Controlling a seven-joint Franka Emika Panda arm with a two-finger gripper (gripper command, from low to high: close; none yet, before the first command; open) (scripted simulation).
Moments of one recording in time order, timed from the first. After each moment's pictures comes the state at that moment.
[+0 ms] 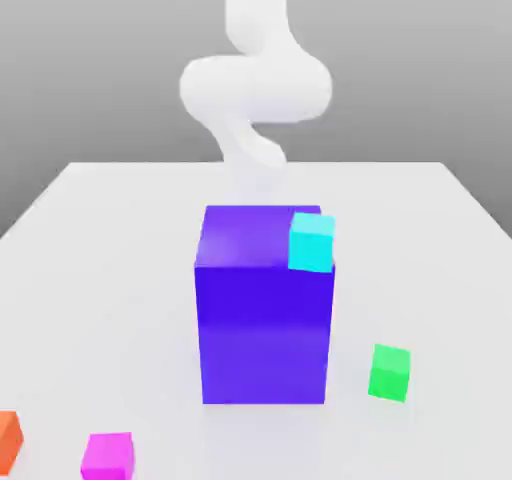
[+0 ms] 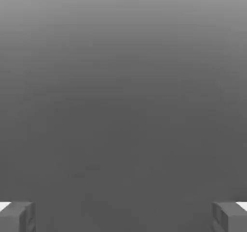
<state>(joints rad) 0.00 -0.71 -0.02 -2.30 0.00 2.33 0.77</state>
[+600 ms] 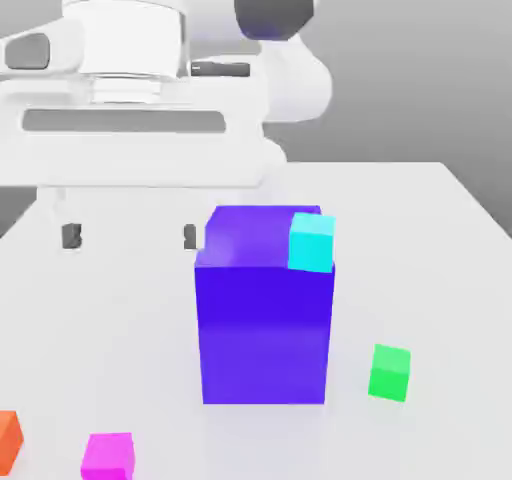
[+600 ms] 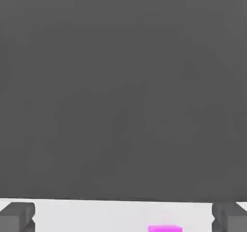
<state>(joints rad) -0.02 -0.05 -0.19 -2.32 0.07 2.54 0.50</state>
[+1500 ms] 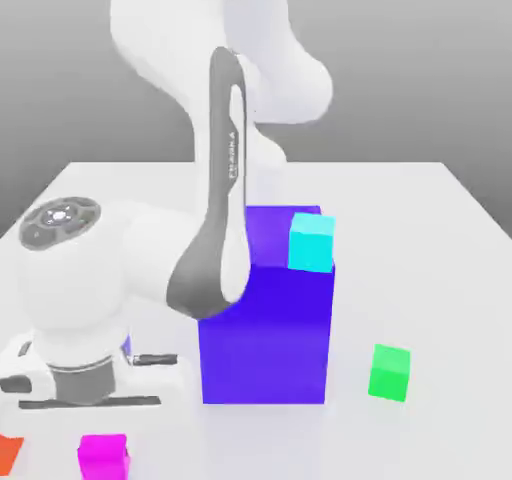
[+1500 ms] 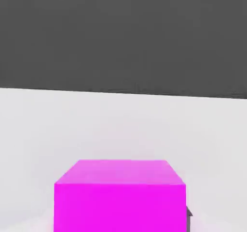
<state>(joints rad) -0.14 0.35 -0.18 -2.33 0.15 2.68 0.31</state>
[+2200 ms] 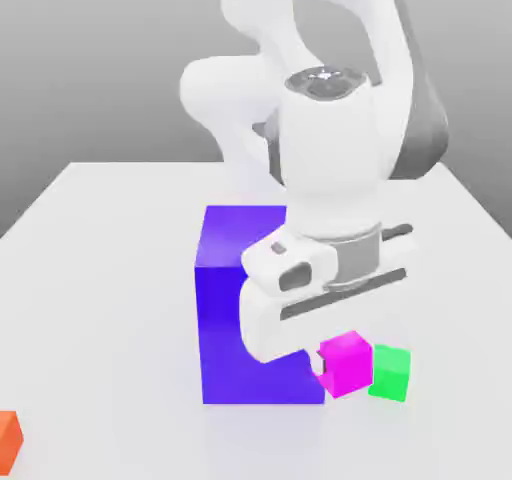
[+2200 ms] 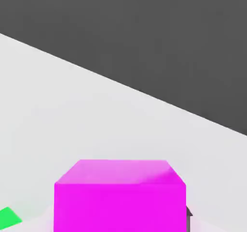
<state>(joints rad) 0.16 0.00 0.11 -2.59 0.18 2.68 0.42</state>
